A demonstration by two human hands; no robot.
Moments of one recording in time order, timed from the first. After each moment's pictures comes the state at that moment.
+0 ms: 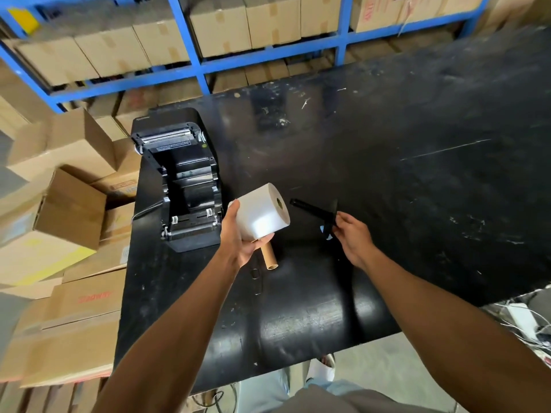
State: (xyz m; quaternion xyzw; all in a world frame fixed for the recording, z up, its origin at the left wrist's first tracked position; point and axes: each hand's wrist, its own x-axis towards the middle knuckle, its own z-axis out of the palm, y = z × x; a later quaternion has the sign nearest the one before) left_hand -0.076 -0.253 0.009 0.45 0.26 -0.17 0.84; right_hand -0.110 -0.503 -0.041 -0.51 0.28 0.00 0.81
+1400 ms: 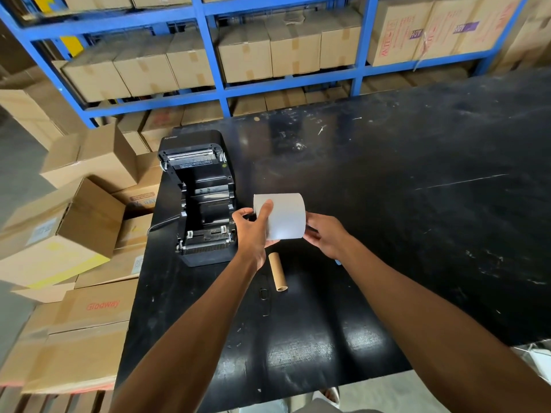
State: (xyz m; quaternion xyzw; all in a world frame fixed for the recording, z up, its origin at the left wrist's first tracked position) left_hand -0.059 -0.274 0.044 0.60 0.20 -0.04 0.77; right_hand -0.054 -0.439 0.033 -0.57 0.26 0.17 0.76
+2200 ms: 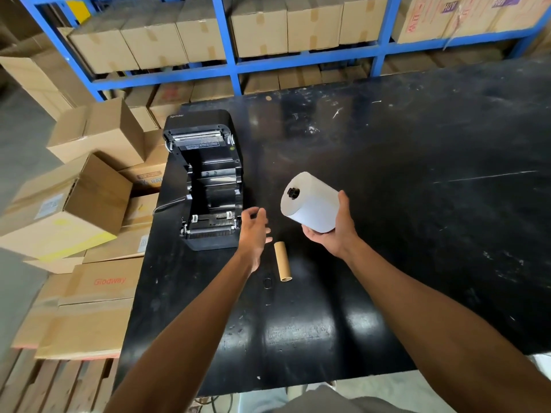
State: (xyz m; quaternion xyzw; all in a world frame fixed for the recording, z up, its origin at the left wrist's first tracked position) left_hand -0.059 -0.255 0.009 0.70 0.23 -0.08 0.68; right_hand -0.037 -0.440 -0.004 -0.31 0.33 0.12 0.88
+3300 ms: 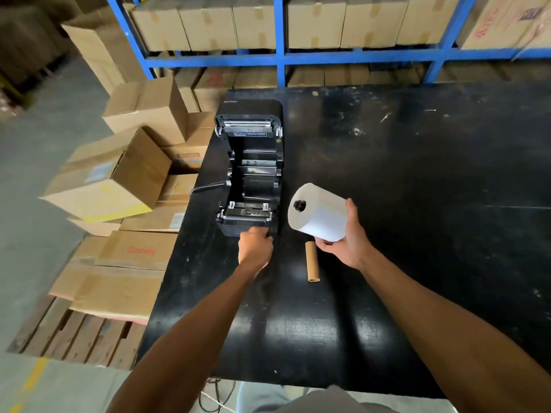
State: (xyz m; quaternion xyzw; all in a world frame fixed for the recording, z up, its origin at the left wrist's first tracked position) left_hand -0.086 -0.183 -0.011 0.91 0.21 -0.05 0.35; right_hand -0.041 -0.390 -0.003 -0.40 0.29 0.22 0.84
